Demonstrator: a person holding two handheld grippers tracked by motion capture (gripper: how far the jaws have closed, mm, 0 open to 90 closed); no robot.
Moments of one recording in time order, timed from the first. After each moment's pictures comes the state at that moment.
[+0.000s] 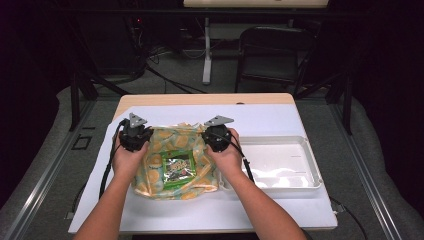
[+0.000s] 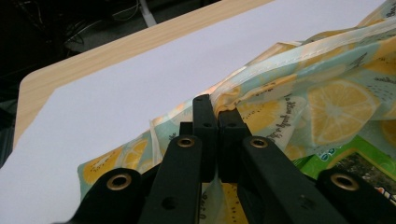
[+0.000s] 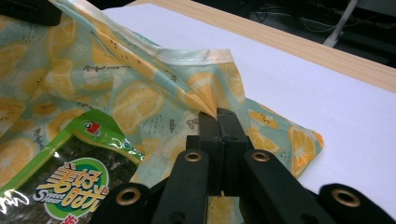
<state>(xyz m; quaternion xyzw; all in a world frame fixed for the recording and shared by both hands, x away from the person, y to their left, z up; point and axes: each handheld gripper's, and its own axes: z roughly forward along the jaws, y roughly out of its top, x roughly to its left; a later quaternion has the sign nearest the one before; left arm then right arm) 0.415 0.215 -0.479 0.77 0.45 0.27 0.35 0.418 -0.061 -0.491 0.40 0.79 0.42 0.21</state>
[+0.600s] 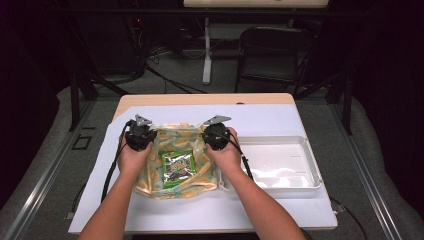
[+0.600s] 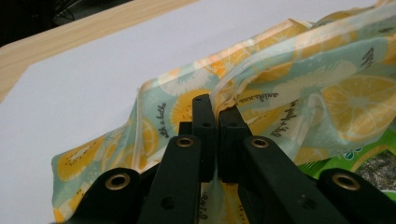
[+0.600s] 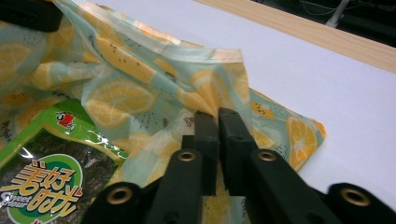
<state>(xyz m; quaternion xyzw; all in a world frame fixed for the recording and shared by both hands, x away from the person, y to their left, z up) 0.433 0.210 -0.502 0.78 0.47 0.25 0.32 0.434 -0.059 -0.506 0.41 0.79 0.40 0.20</state>
